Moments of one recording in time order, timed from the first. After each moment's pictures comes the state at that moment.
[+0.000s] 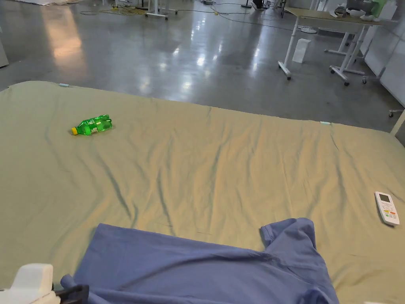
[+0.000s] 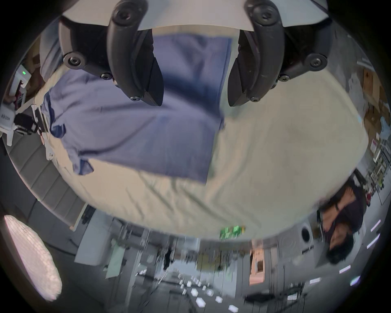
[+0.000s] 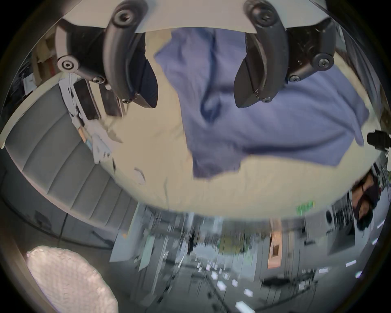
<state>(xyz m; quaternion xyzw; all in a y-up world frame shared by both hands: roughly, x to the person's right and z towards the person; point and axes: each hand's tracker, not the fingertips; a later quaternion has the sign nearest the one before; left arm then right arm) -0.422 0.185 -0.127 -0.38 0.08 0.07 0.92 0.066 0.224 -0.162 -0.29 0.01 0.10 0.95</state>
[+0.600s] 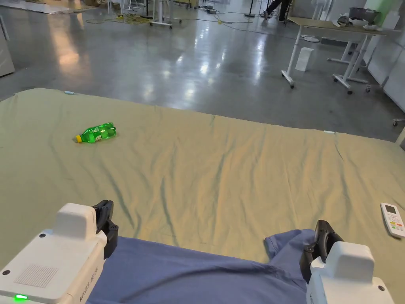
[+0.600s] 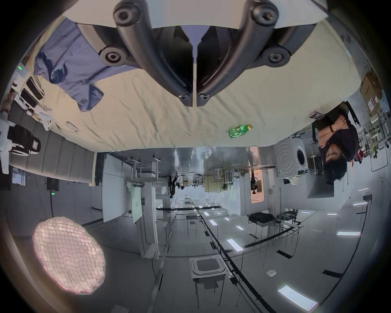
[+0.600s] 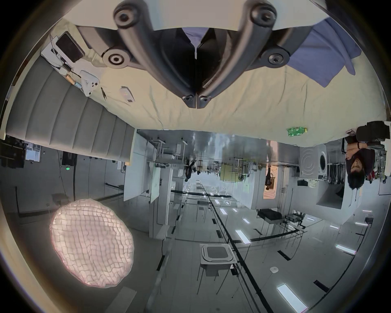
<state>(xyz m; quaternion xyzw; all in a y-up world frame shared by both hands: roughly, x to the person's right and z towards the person) -0.368 0.255 -0.163 -0.13 0.10 -0.02 0.99 -0.012 0.265 -0.197 -0.02 0.02 0.09 1.00</state>
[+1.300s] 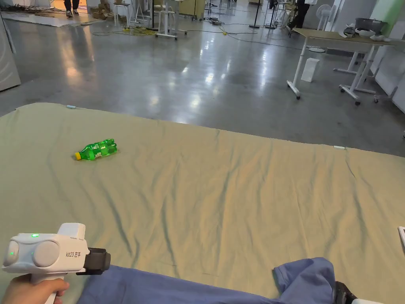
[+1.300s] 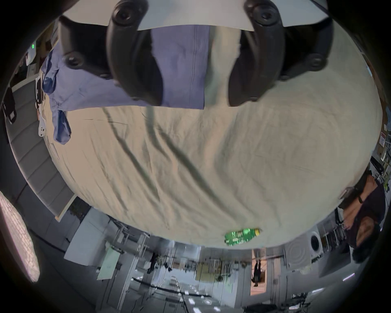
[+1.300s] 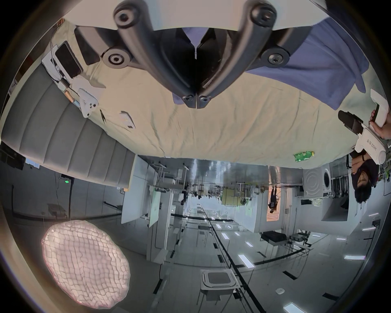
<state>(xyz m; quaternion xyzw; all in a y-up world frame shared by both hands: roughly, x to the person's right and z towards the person) -0.482 0.152 -0.330 -0.46 0.06 0.12 0.88 0.015 0.220 -0.235 -0.14 0.01 0.09 0.99</state>
